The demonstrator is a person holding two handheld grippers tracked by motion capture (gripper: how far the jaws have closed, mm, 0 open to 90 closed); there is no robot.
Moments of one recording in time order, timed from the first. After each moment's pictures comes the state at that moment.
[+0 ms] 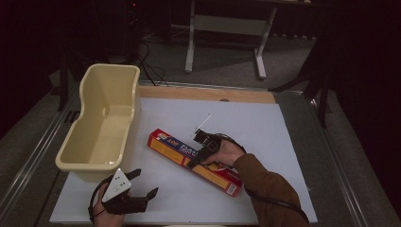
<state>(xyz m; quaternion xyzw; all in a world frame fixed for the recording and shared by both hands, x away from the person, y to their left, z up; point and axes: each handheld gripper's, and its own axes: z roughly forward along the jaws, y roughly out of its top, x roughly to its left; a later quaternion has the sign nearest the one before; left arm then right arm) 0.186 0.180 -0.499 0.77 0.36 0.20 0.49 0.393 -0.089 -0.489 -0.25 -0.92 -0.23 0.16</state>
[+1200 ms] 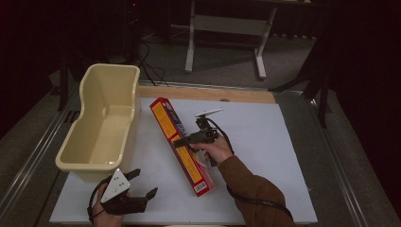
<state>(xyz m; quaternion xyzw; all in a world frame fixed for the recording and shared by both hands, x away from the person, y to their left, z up) 0.185 0.182 -0.498 0.76 0.37 0.21 0.49 0.408 -0.081 -0.476 -0.43 -0.78 -0.40 0.23</state>
